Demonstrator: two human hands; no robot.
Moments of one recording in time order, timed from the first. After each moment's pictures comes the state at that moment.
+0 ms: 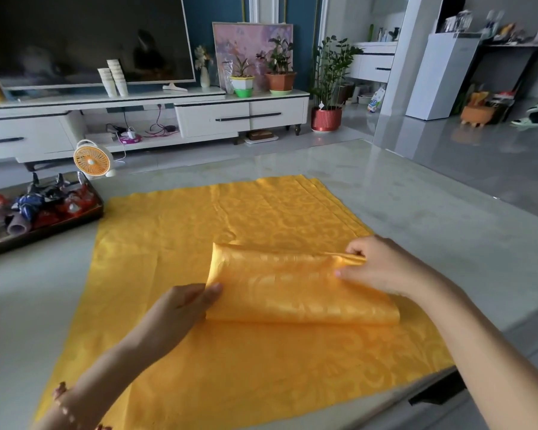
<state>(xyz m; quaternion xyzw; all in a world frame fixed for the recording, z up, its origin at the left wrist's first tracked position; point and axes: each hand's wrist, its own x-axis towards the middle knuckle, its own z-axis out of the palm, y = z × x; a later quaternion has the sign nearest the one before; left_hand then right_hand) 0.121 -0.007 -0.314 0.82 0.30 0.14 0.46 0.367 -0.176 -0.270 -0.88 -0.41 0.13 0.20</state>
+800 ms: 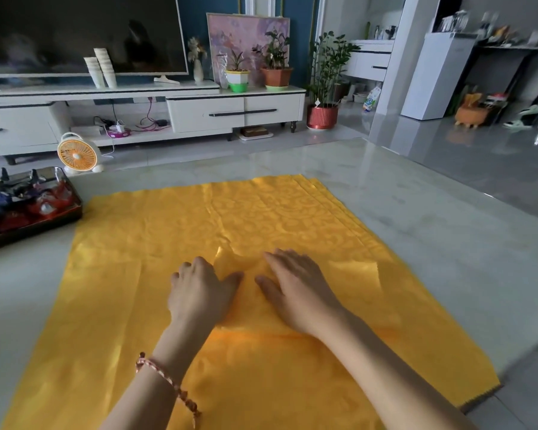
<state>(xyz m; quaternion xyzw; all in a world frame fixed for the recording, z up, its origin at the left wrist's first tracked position) 0.202 0.004 -0.315 0.80 0.53 0.14 0.23 0.318 -0.090 -0.340 -0.82 -0.55 0.02 0.16</state>
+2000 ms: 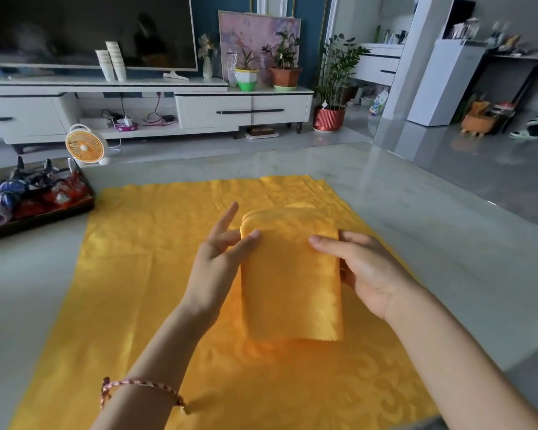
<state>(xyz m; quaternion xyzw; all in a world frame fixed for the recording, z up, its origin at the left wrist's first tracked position) 0.192 -0.006 -0.290 0.67 0.24 0.36 0.61 0.335 -0.128 -0.273 -0.67 -0.23 0.36 0.61</state>
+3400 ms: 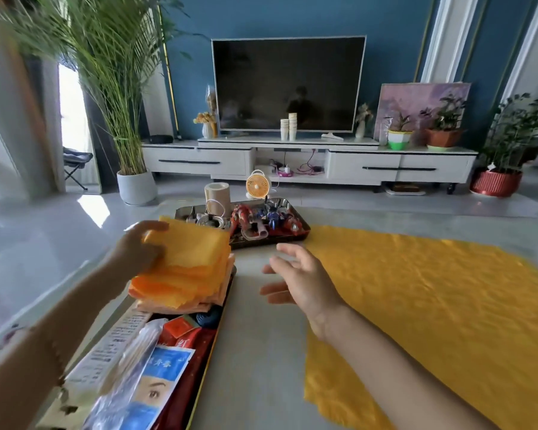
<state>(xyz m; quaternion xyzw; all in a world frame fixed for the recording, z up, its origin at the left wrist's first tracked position) -0.196 0.117 -0.208 0.62 0.61 0.37 0.32 0.031 0.010 -0.222 -0.53 -0.46 0.45 0.55</state>
